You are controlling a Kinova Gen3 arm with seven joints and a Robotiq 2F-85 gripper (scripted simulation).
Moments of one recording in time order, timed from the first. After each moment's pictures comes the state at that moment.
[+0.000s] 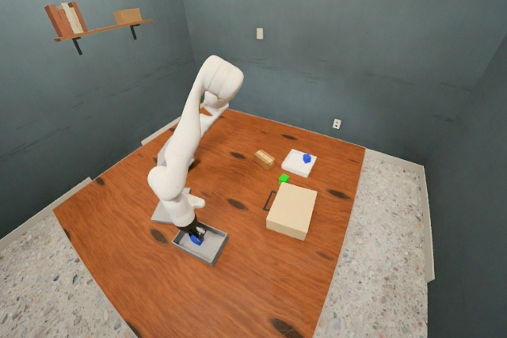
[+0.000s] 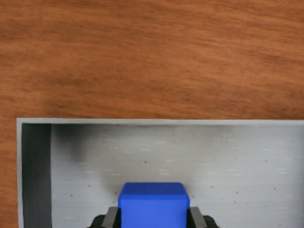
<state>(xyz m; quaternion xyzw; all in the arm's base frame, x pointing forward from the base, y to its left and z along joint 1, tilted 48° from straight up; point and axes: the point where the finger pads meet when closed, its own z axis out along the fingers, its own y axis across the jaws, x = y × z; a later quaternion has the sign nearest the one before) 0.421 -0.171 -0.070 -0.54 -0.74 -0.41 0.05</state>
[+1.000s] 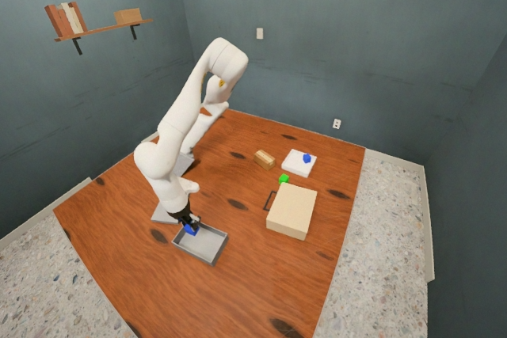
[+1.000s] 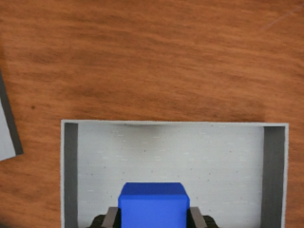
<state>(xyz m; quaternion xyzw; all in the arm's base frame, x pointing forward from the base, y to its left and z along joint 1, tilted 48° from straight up) 0.391 -0.227 -0.012 -0.53 -0.74 -0.41 0.05</state>
